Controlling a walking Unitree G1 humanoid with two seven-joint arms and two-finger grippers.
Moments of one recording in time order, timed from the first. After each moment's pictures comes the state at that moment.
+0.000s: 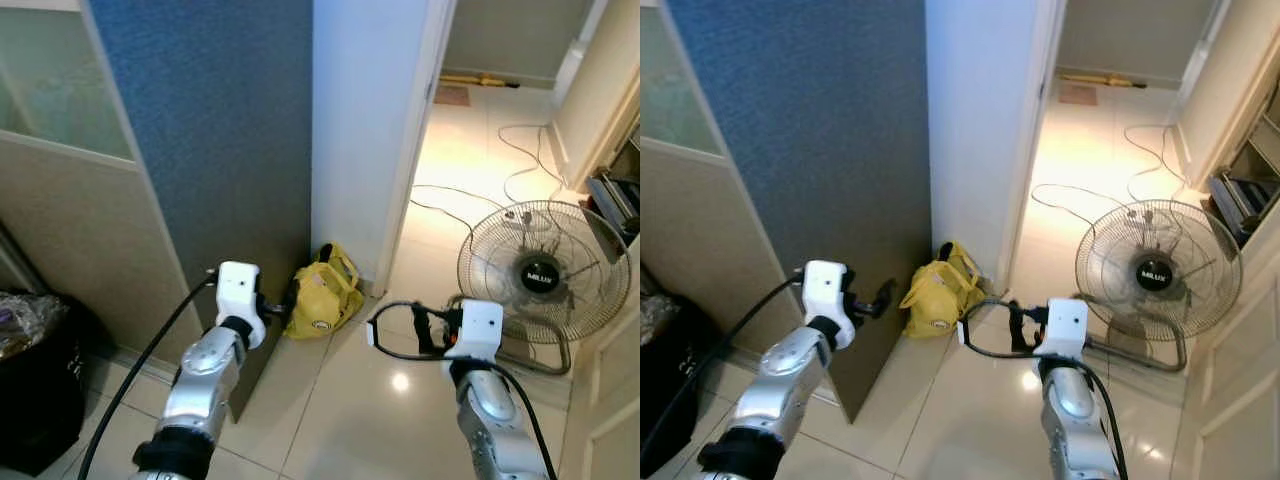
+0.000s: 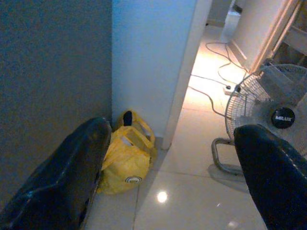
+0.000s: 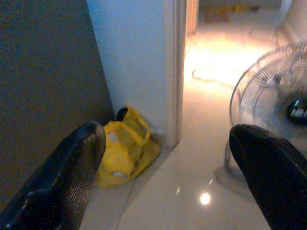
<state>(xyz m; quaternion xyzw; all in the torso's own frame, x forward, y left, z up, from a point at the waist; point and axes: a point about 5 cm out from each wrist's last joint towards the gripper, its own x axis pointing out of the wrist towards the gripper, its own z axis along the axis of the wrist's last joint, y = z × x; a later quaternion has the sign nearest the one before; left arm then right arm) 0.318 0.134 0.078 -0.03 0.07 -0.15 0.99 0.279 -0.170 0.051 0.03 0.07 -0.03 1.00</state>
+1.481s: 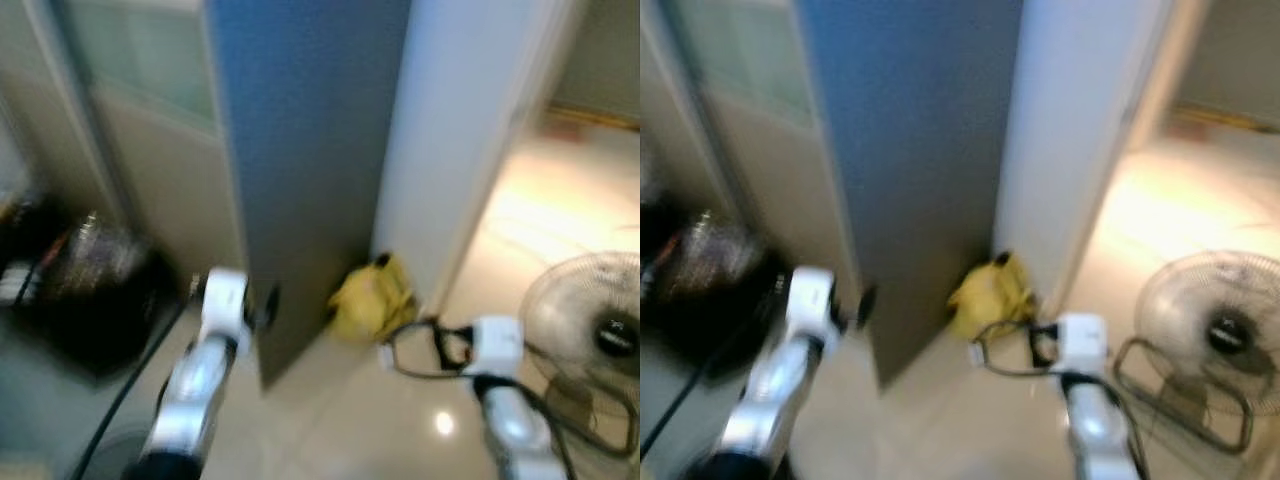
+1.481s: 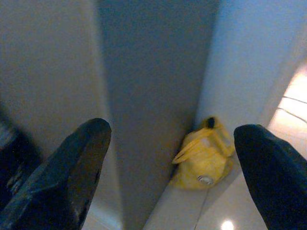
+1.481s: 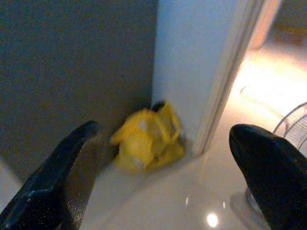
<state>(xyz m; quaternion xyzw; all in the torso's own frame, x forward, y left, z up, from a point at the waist) 0.307 0.153 0.070 0.02 0.06 -0.08 0.99 0.261 -0.194 0.032 0.00 0.10 -0.01 0.99</state>
